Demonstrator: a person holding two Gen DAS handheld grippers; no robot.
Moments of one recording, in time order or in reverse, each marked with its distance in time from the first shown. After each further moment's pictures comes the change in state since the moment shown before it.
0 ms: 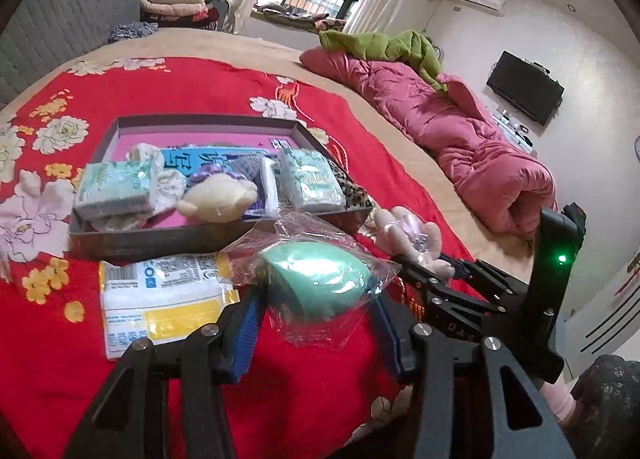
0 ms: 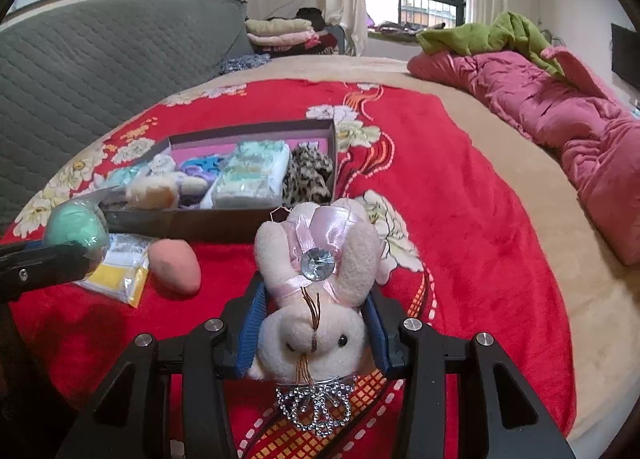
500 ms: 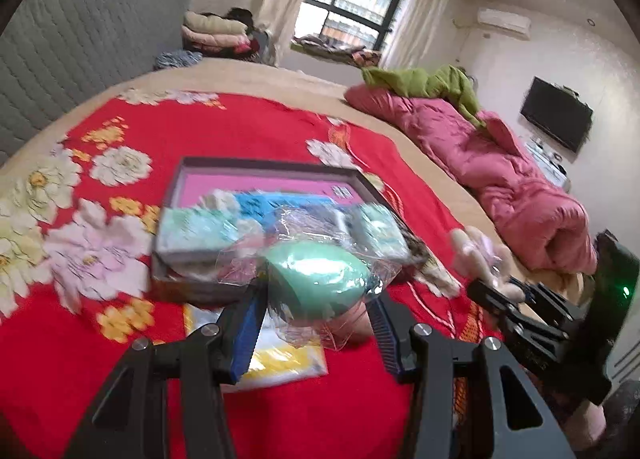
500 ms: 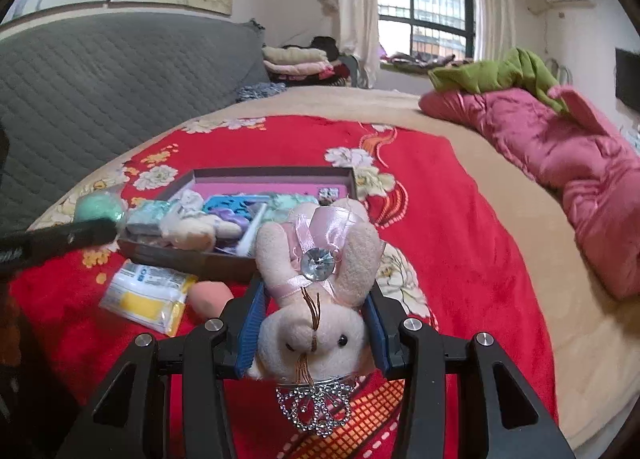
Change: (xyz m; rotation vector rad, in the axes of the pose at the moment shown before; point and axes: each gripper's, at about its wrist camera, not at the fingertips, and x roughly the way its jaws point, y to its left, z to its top) left arm -0.032 0.039 0.023 -0.037 -0.133 0.151; right arm -0.033 0.026 0.023 -0.057 -0.105 0.017
